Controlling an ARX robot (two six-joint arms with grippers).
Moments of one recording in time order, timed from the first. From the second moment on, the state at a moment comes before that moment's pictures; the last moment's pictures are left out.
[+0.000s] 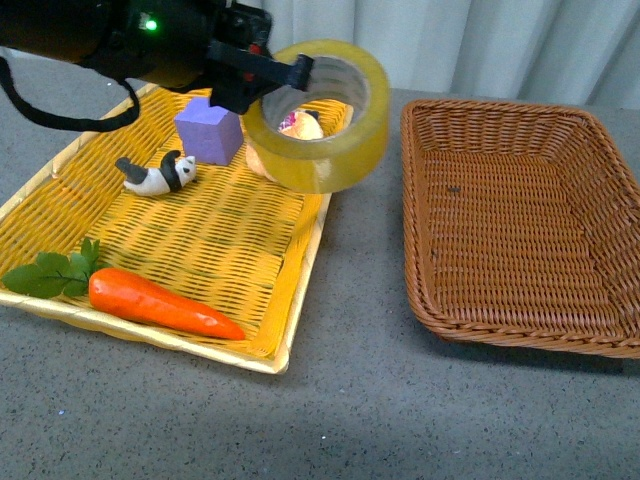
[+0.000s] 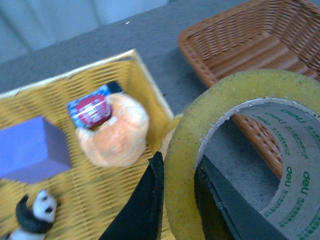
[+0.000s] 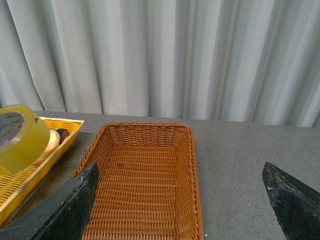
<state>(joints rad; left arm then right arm) -0.29 1.85 1.01 0.34 0.20 0.20 0.00 0.00 0.01 0.00 0.00 0.00</state>
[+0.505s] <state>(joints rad) -0.48 1.89 1.08 0.40 0.25 0.53 0.00 0.00 0.01 0.00 0.00 0.00</state>
